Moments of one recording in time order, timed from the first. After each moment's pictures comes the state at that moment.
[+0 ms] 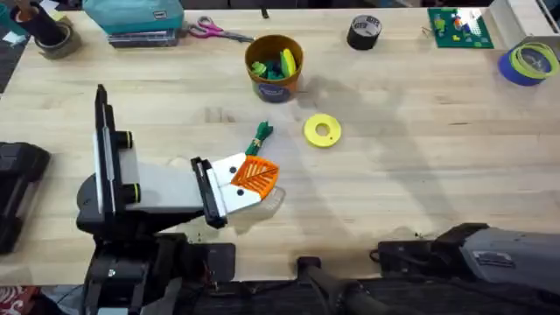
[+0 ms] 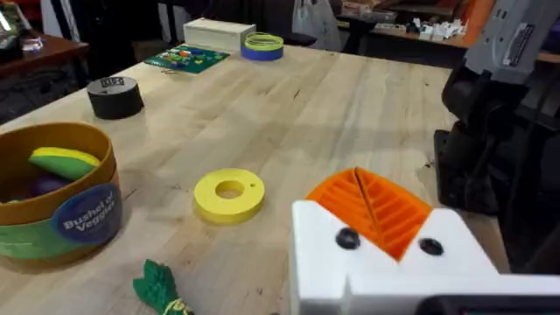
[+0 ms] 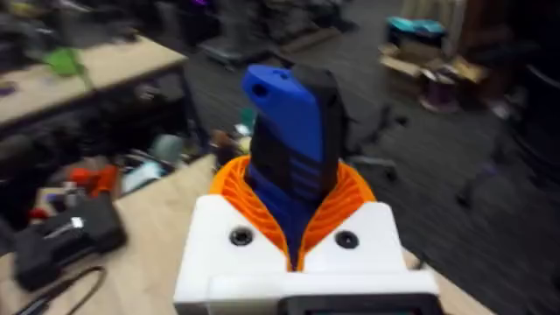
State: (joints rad) left arm 0.00 0.01 0.01 -0.14 1.21 0.08; right arm 0.41 1.44 1.67 -0.22 -0.46 0.10
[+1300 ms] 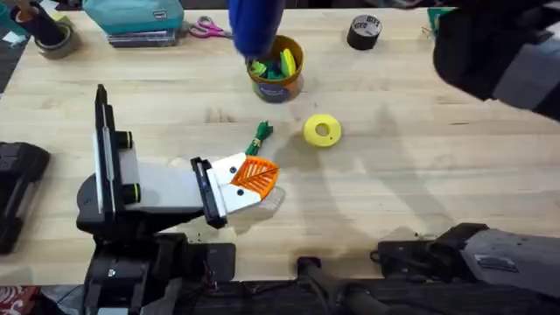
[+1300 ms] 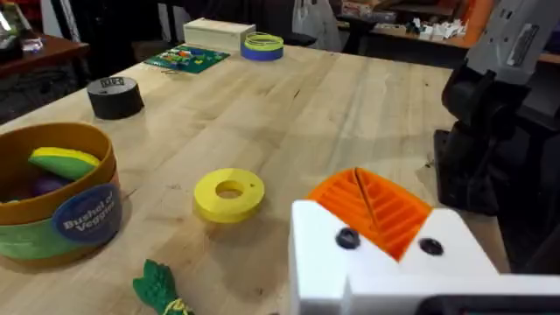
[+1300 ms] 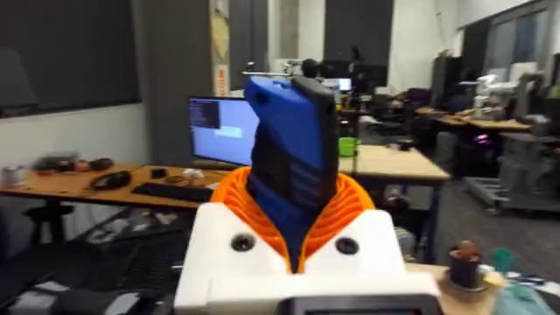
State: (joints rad) left arm 0.00 0.01 0.01 -0.14 1.21 0.08; right arm 0.47 1.40 1.06 1.19 -1.07 0.74
